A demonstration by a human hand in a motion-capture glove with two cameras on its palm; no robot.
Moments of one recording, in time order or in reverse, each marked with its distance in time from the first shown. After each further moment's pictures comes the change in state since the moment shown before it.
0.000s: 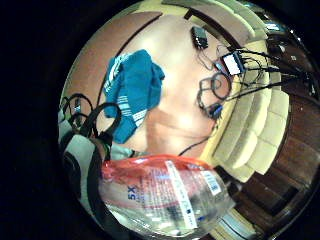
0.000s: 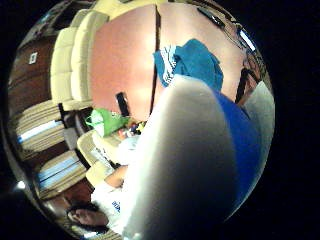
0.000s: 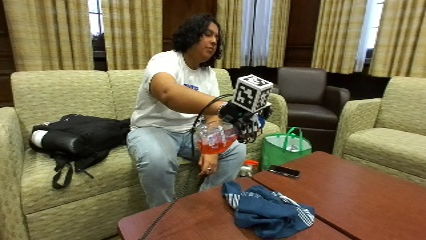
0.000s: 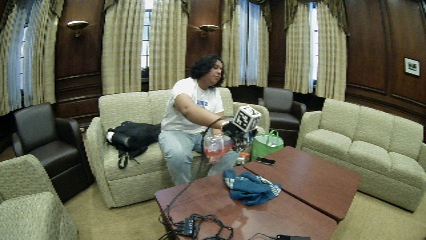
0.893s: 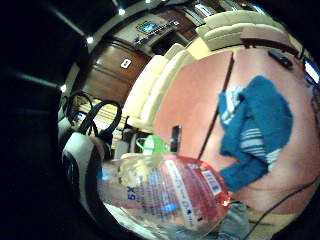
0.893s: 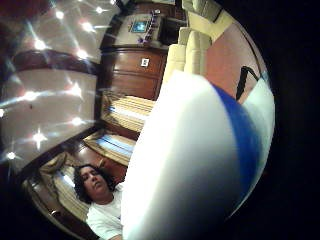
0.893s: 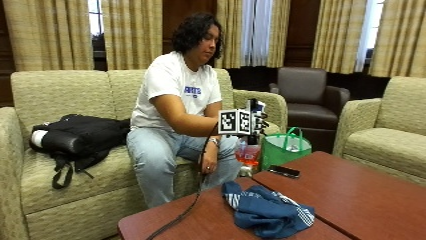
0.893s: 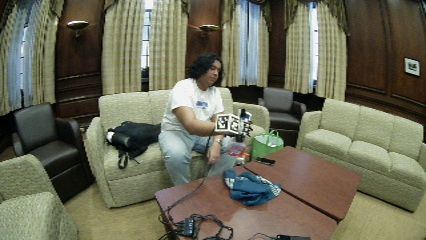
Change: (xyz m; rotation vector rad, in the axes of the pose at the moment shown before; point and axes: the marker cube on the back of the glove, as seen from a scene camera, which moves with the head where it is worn) arm -0.116 0.026 0.071 0.446 -1.135 -0.355
